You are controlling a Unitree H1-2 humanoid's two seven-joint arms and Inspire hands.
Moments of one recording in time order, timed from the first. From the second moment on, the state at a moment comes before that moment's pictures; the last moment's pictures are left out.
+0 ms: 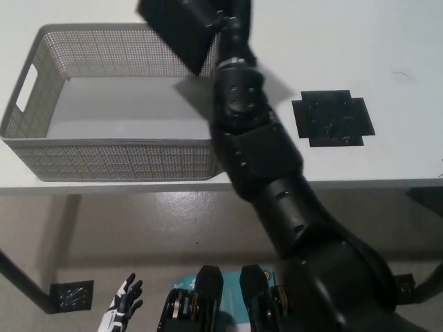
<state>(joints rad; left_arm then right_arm) 0.13 0.06 0.00 0.31 0.02 -0.39 -0.02 -1.22 0.27 -0.03 0.93 -0.02 -0.14 -0.49</state>
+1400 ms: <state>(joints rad) 0.12 0.07 -0.01 0.33 0.03 -0.41 -0.03 -1.01 0.01 0.05 0.36 -0.03 -0.08 -0.11</state>
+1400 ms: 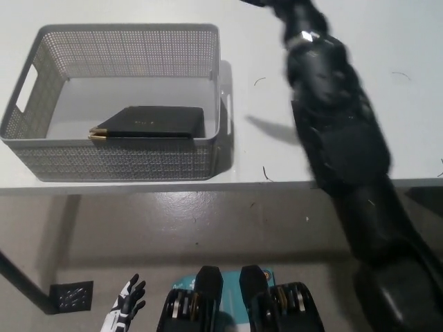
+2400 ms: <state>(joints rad) 0.09 0.07 0.00 0.33 0.04 -0.39 -0.03 0.20 -0.15 0.04 -0.13 0.01 -0.22 -0.04</state>
